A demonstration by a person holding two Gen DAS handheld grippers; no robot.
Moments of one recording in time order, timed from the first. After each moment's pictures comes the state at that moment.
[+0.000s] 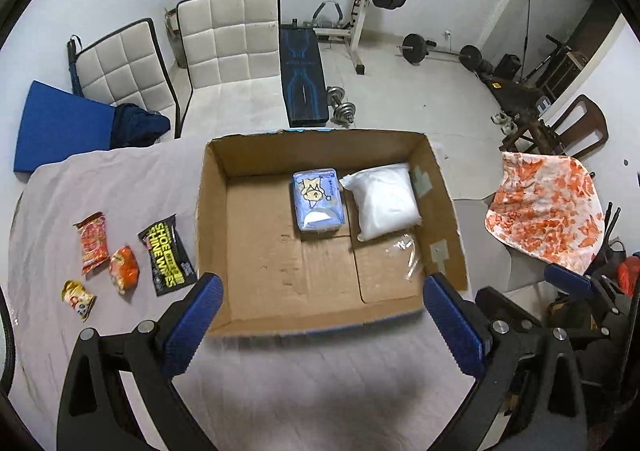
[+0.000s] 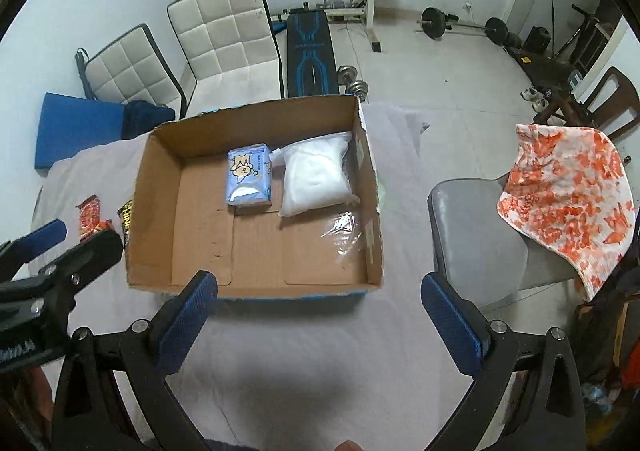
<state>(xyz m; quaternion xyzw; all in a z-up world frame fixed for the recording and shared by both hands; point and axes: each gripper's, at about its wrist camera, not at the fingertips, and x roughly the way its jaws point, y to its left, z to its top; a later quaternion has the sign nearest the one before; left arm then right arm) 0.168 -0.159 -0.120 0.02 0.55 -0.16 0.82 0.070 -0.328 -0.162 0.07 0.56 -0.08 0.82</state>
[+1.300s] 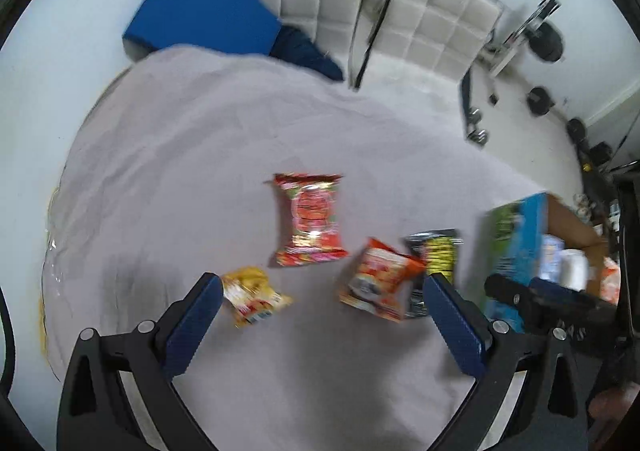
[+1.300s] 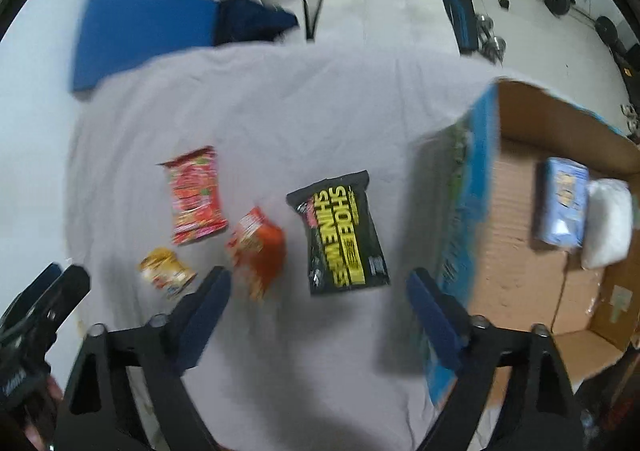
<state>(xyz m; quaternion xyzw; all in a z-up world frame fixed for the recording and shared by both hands) 0.287 0.218 -0.214 -0.09 0.61 0.03 0.78 0.291 0.038 -0.301 0.06 0.69 0.04 0.72</state>
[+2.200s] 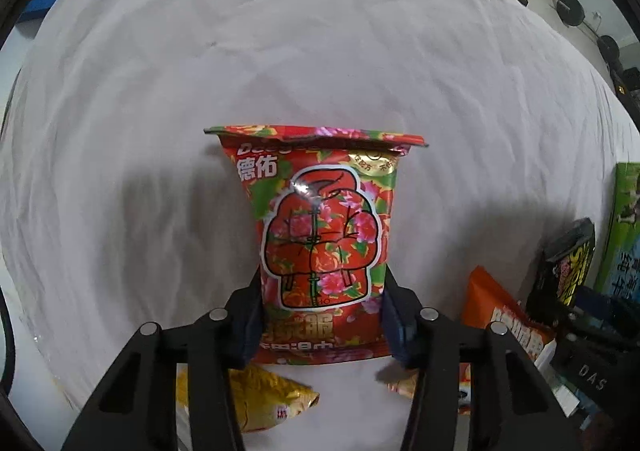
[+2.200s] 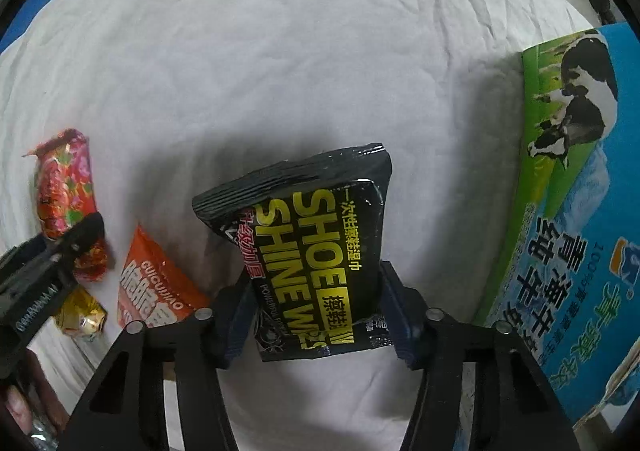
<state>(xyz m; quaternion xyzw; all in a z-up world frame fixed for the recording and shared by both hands) 0.349 0.188 -0.378 -0.01 0.74 0.01 0.68 0.327 0.059 -0.452 0.03 0.78 -0.01 0.63</state>
